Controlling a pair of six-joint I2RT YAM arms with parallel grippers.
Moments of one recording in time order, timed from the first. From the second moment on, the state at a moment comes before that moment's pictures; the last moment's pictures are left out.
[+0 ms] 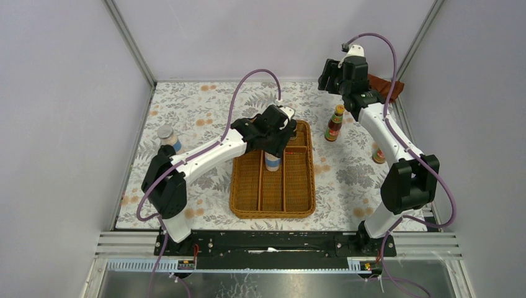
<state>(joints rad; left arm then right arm) -0.79 1.74 1.48 -0.66 -0.11 -0.20 0.23 1.66 1.51 -0.23 0.06 0.29</state>
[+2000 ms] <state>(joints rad) -0.06 1.73 1.78 -1.01 -0.56 -0.52 0.23 1.61 1.39 -0.11 -0.02 0.38</state>
